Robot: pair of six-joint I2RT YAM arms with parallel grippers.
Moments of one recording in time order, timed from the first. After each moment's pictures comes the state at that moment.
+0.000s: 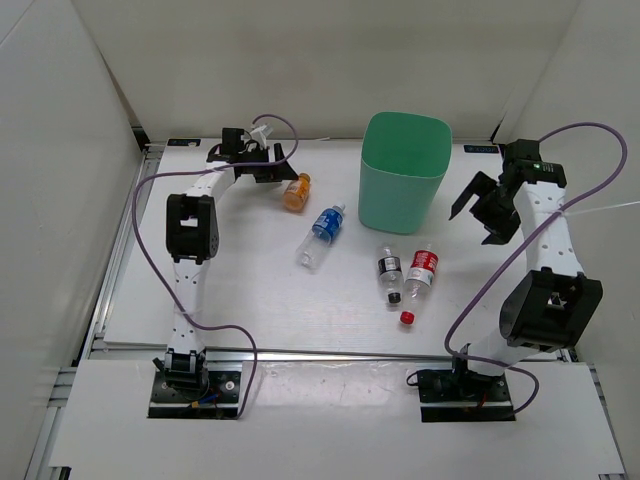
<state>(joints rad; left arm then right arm) -0.11 2.55 2.15 -0.32 0.79 -0.19 -0.14 1.55 1.50 -1.16 -0.10 0.49</state>
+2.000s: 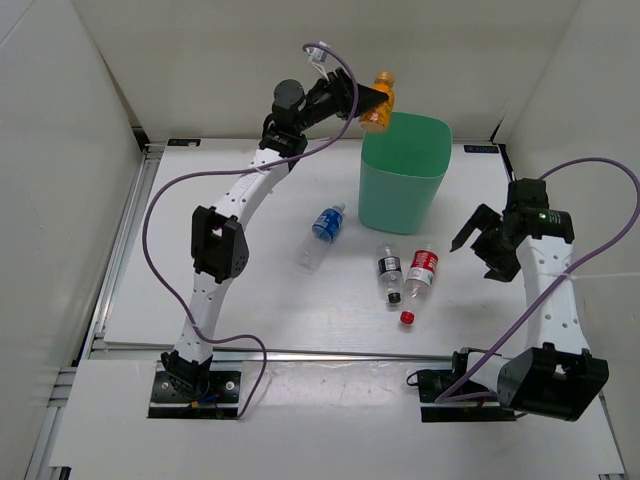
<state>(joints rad) -0.49 2.35 2.37 0.37 0.64 -0.92 -0.14 1.18 1.19 -1.17 -0.09 0.49</state>
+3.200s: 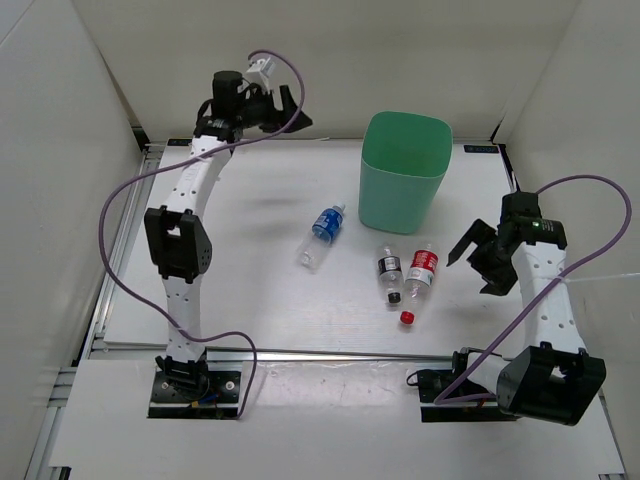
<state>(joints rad) -0.23 2.20 2.24 -0.32 0.68 -0.32 -0.14 1.15 1.09 -1.18 -0.09 0.51</state>
